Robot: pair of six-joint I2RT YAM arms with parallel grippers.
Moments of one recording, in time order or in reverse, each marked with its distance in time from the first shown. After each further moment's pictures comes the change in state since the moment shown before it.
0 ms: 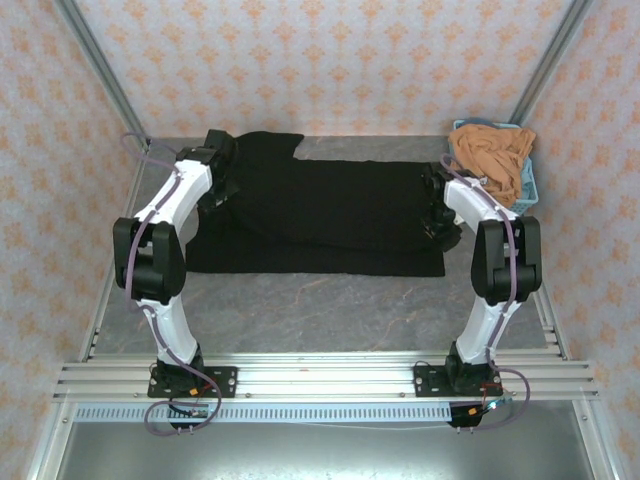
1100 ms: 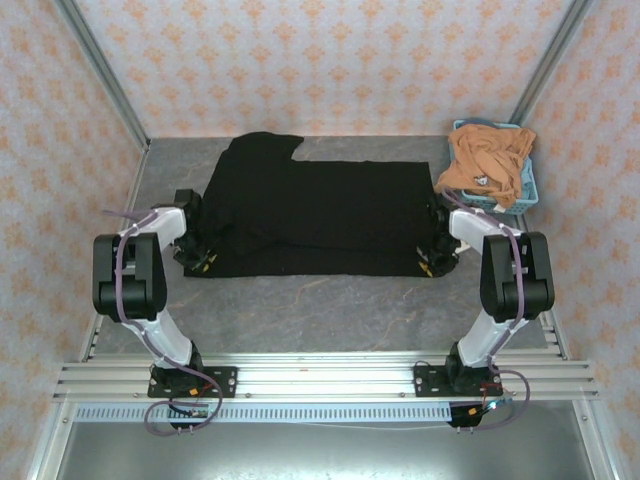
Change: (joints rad) left arm 0.204 -0.188 -0.648 0.201 0.269 -0.119; right arm -0.018 -0.144 -0.368 0.184 -0.229 -0.096
